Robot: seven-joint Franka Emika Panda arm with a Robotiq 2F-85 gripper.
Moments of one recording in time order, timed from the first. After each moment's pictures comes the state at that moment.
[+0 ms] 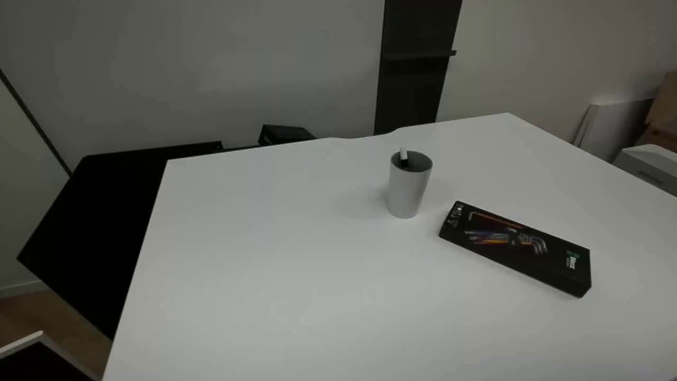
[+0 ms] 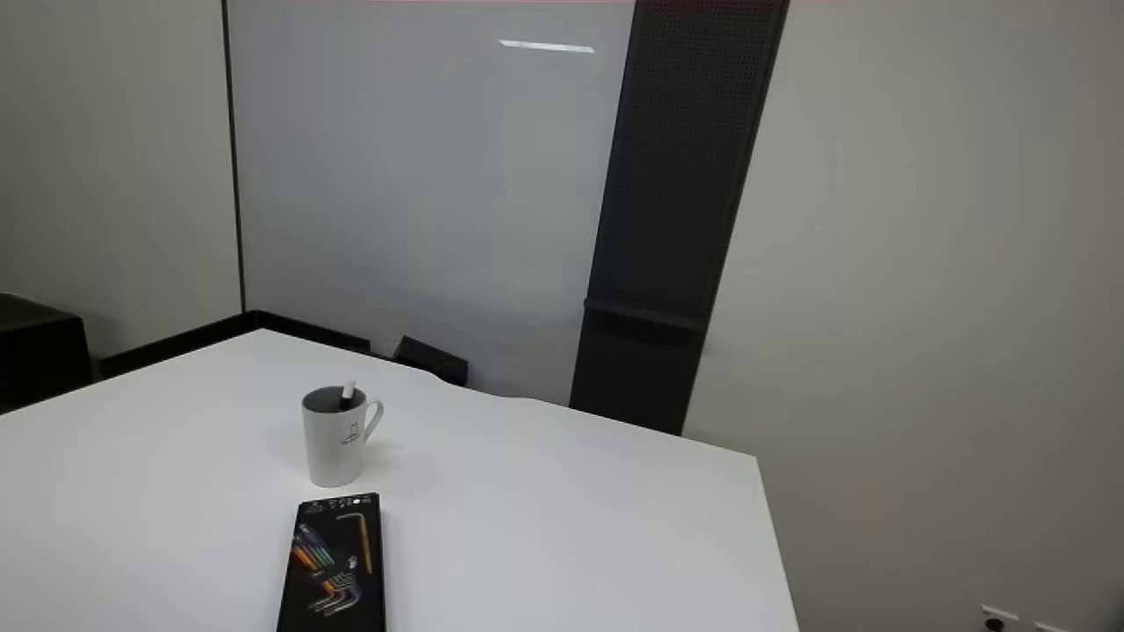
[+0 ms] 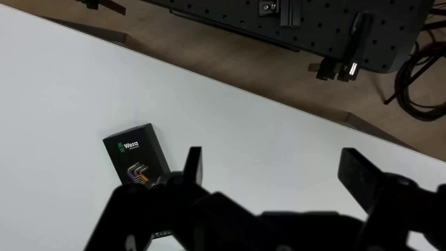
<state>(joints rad) 0.21 -0.80 0.24 -2.75 0.08 1.89 0.08</state>
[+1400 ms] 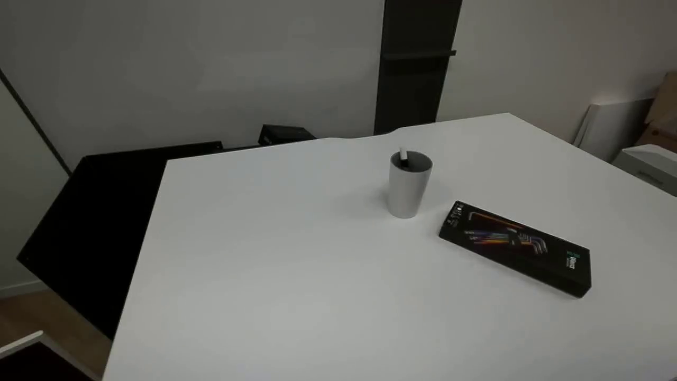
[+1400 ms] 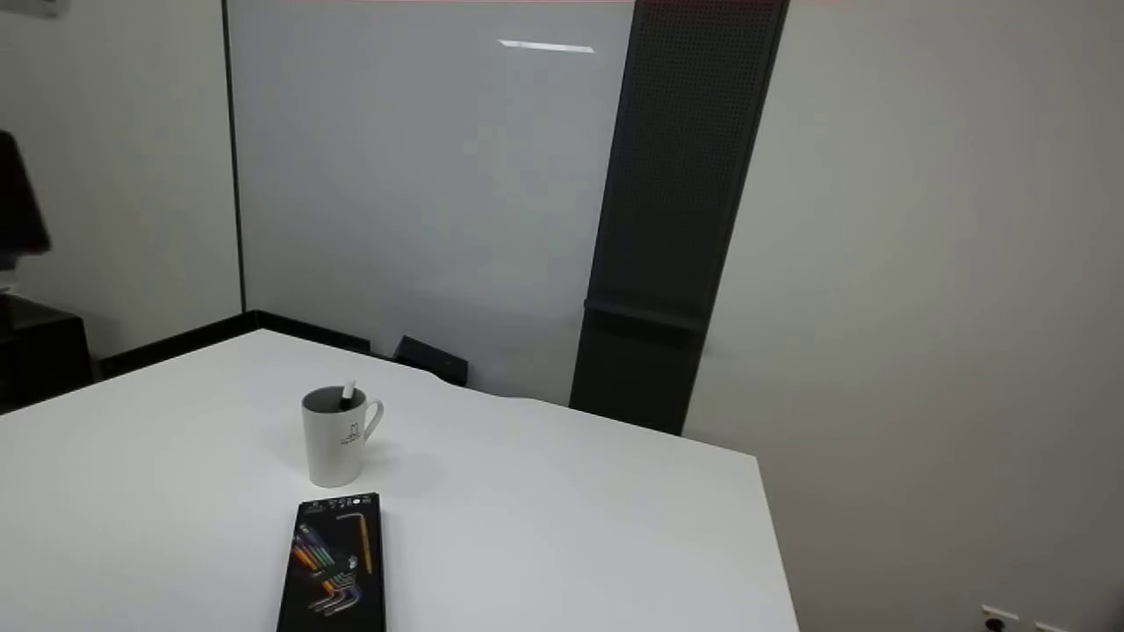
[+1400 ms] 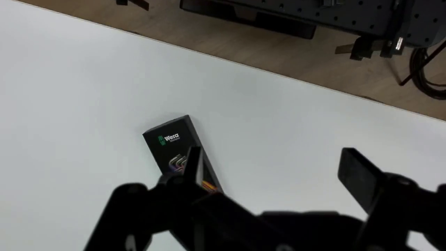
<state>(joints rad) 0.10 -0.75 0.09 -2.70 -0.03 1.91 -0.03</state>
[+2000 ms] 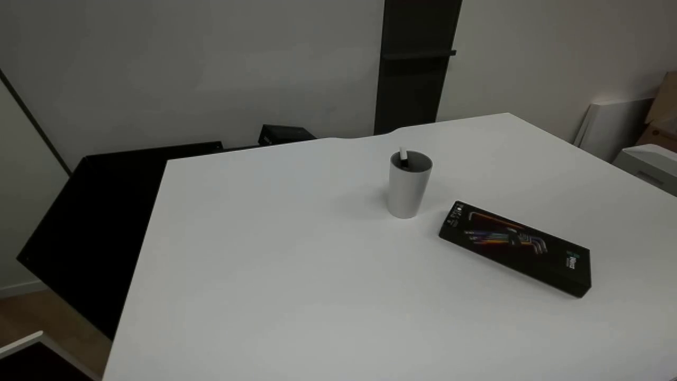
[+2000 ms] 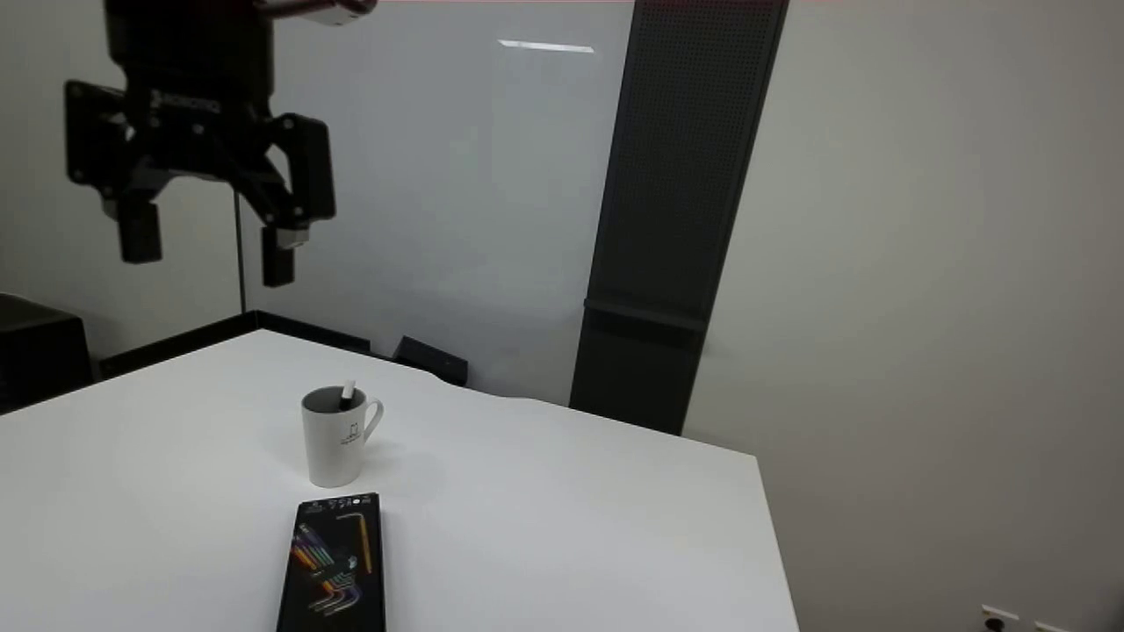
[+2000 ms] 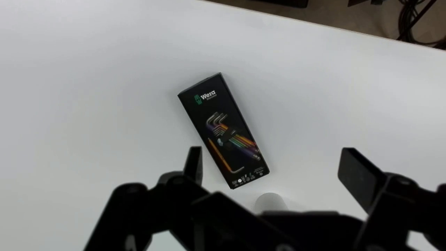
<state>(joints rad) 0.00 -0.45 -0.10 -2.41 -0.04 1.94 -0.21</state>
